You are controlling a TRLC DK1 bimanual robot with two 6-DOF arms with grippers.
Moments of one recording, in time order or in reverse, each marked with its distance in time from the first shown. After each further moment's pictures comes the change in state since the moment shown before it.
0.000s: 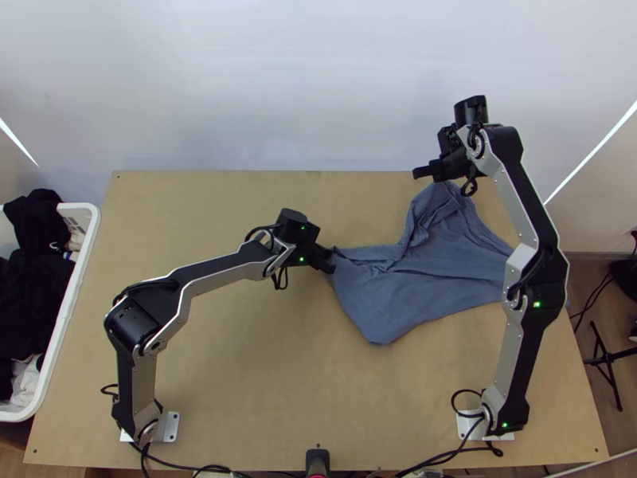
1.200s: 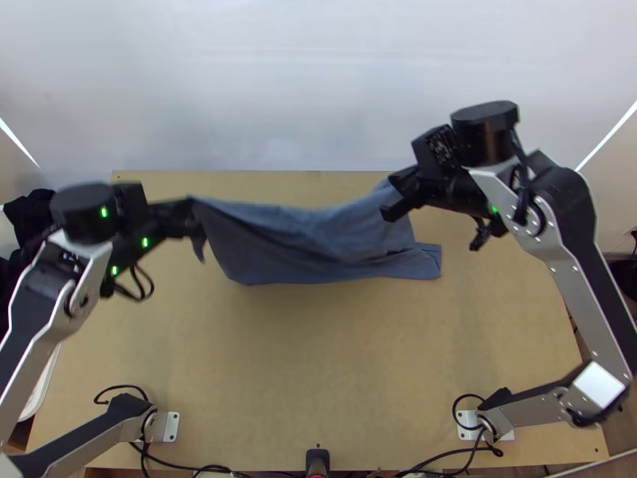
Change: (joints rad) left arm 0.332 -0.963 -0.088 -0.592 -0.234 -0.116; right arm 0.439 -0.582 -0.171 -0.032 -0.009 0.038
